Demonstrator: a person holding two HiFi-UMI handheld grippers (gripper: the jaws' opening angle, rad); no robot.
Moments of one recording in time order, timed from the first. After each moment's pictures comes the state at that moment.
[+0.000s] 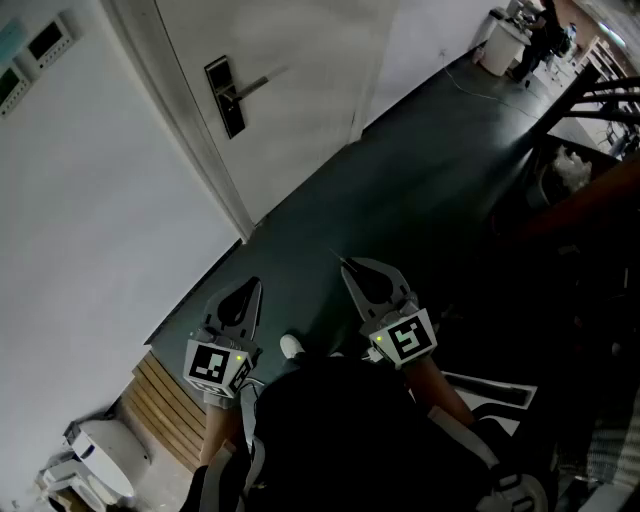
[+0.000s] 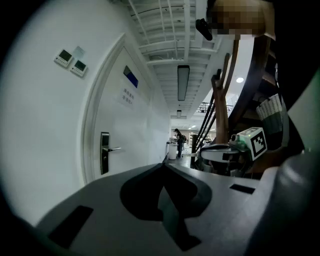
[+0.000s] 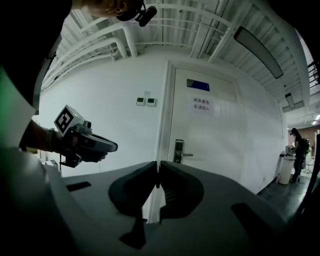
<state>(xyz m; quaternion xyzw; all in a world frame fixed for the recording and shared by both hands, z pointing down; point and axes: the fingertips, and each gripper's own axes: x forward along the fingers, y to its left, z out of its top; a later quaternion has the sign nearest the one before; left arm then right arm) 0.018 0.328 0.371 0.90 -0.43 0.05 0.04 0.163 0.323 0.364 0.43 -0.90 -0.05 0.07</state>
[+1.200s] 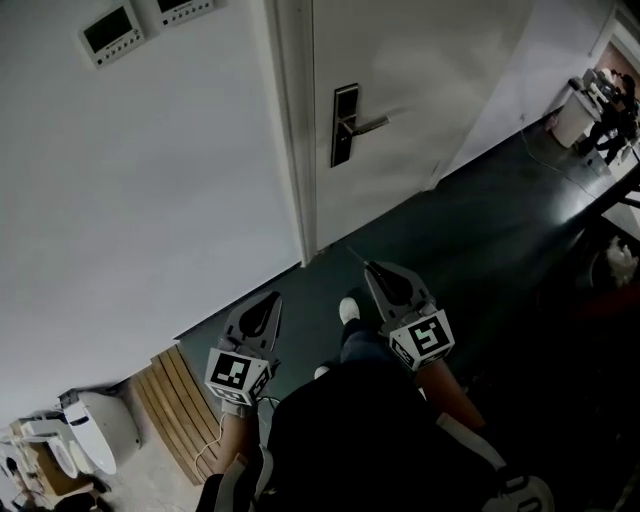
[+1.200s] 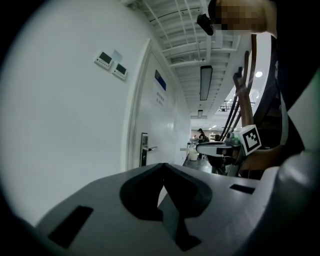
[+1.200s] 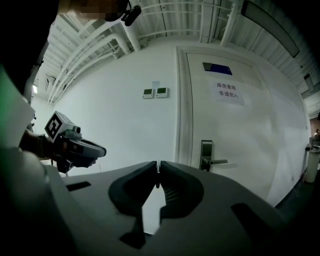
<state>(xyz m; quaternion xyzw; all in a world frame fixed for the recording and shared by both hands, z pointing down) -0.155 0.263 0.388 0.85 -0.52 0.03 0.05 -0.002 0.203 0.374 0.35 -0.93 -0.02 0.06</state>
